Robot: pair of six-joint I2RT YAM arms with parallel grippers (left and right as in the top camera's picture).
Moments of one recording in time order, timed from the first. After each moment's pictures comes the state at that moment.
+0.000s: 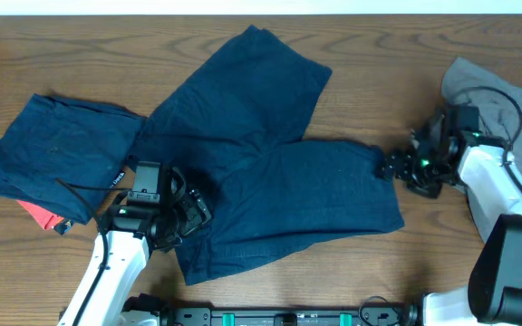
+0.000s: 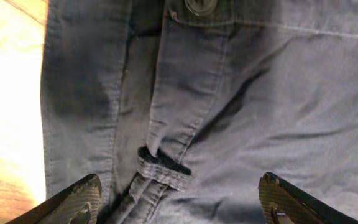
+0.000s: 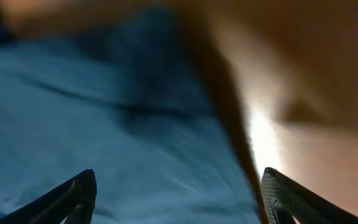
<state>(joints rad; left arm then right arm) -0.13 1.12 0.59 -0.76 0.24 -0.72 -0.12 1.64 0.97 -0.74 -0.42 0.15</state>
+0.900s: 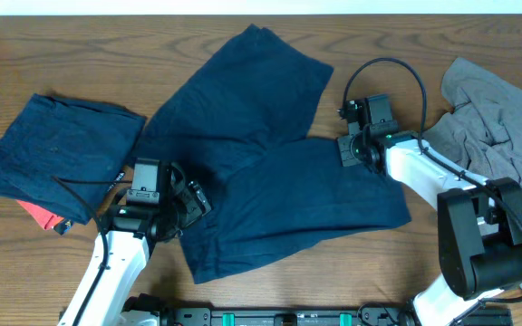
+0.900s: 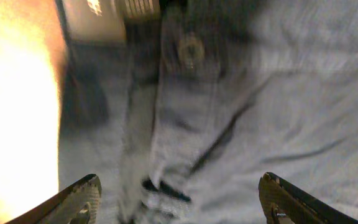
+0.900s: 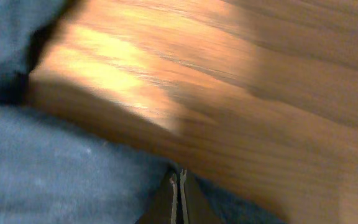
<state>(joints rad) -0.13 1.13 0.59 -0.65 0.23 -0.72 0.24 1.81 0.98 -0.28 -0.01 0.04</state>
